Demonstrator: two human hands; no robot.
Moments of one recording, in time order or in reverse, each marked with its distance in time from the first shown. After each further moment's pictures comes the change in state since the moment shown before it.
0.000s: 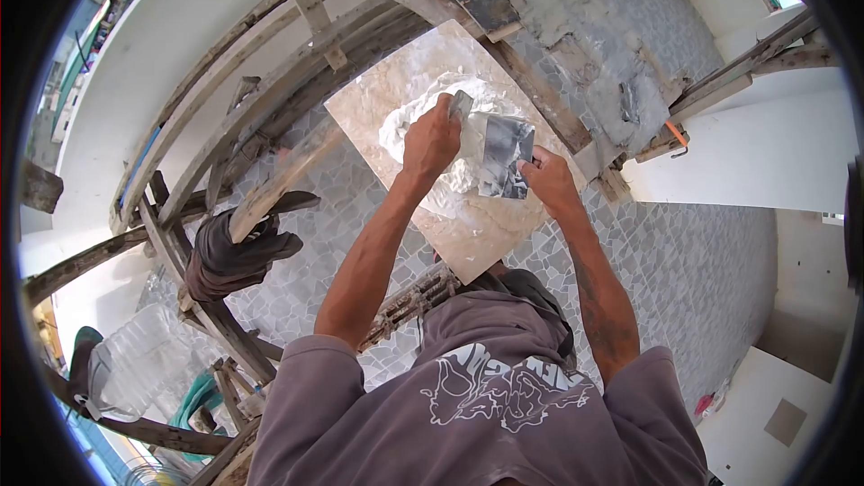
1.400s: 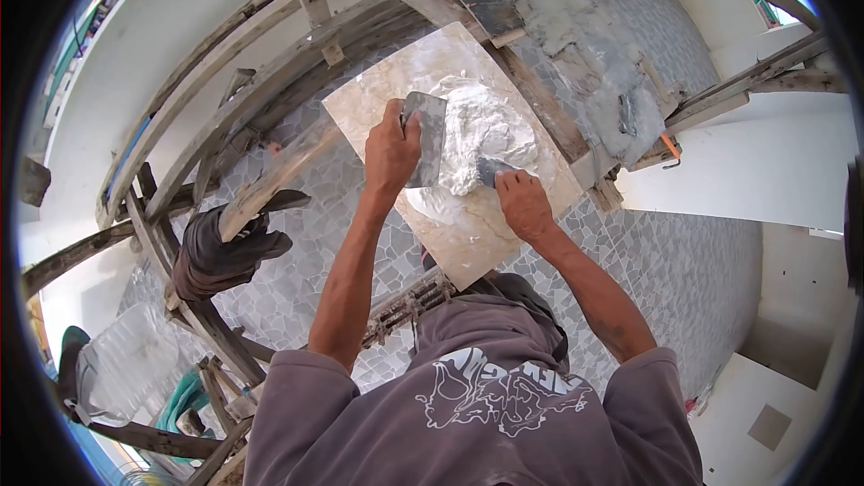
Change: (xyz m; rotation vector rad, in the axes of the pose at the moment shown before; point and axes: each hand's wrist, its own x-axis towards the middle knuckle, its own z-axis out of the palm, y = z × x) left_hand -0.012 -0.023 -0.050 -0.158 0.159 -0.185; right_hand -0.012 0.022 0.034 -1.385 0.082 -0.863
